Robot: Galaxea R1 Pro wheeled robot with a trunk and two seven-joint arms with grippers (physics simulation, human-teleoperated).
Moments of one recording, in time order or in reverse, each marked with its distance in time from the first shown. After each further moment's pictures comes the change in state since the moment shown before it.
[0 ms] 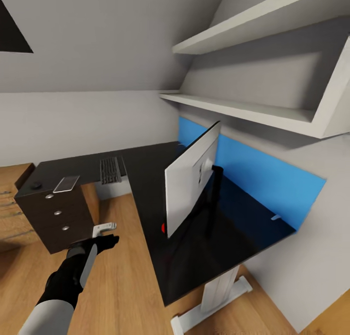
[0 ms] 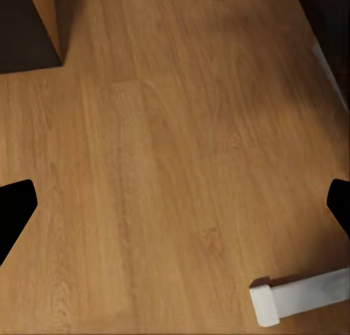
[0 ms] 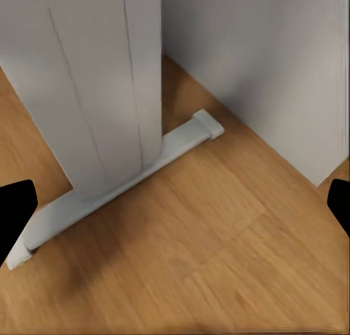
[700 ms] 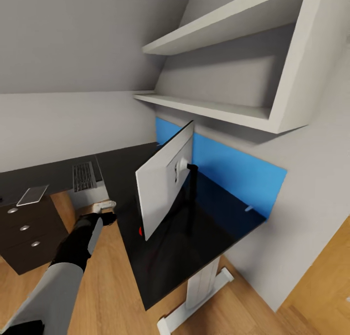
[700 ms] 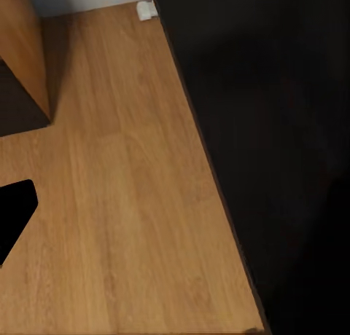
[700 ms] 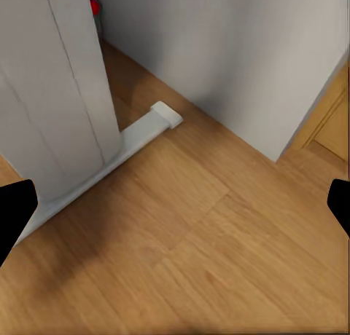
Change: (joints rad) left arm -0.206 -0.002 -0.011 0.112 0.005 0.010 0.162; right arm 0.000 0.006 0.000 0.000 0.001 0.000 0.002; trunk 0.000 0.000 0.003
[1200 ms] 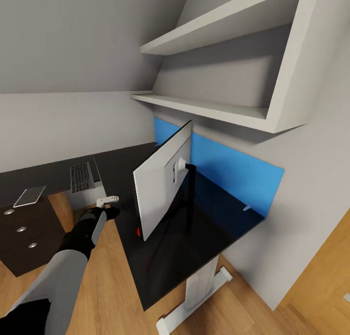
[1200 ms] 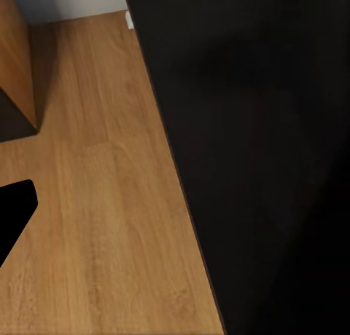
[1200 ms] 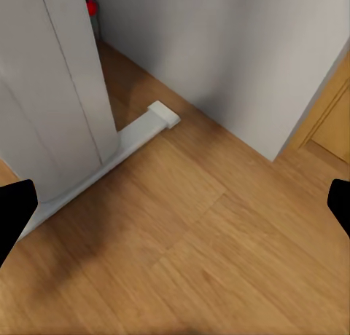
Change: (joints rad) left arm -0.090 -0.006 0.008 0.132 0.004 -0.062 0.007; right arm 0.000 -0.002 0.000 0.000 0.004 0.000 0.002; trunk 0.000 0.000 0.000
